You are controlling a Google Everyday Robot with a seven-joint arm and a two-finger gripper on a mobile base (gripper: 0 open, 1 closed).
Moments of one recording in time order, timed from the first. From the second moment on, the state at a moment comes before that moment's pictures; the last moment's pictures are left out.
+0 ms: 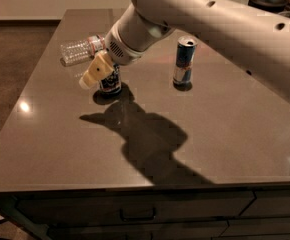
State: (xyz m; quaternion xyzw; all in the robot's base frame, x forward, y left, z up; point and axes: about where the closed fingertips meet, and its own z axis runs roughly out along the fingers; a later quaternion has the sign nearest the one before) arm 0.607 0.080 0.913 -0.44 0.83 0.17 0.31
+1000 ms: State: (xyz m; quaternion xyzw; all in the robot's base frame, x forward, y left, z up) arm 0.599 0.056 0.973 -0.45 0.79 0.23 0.34
